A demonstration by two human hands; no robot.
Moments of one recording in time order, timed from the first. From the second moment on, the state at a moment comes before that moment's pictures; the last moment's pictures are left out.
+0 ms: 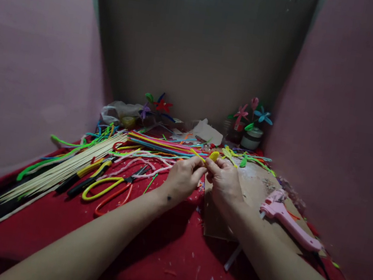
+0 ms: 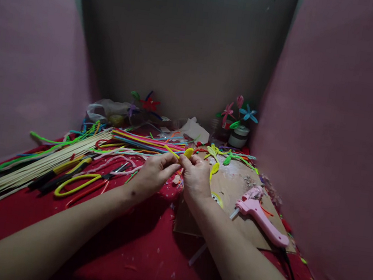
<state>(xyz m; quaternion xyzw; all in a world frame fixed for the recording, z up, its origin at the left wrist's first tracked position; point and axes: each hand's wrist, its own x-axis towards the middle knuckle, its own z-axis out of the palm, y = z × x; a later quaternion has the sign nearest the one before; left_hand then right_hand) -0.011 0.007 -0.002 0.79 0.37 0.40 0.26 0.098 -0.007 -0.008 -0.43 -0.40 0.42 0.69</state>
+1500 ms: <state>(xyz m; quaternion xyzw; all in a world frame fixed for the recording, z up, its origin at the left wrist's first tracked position) -0.015 0.023 -0.011 0.61 0.33 0.38 0.61 0.111 -0.009 -0.014 -0.43 -0.43 0.47 0.64</state>
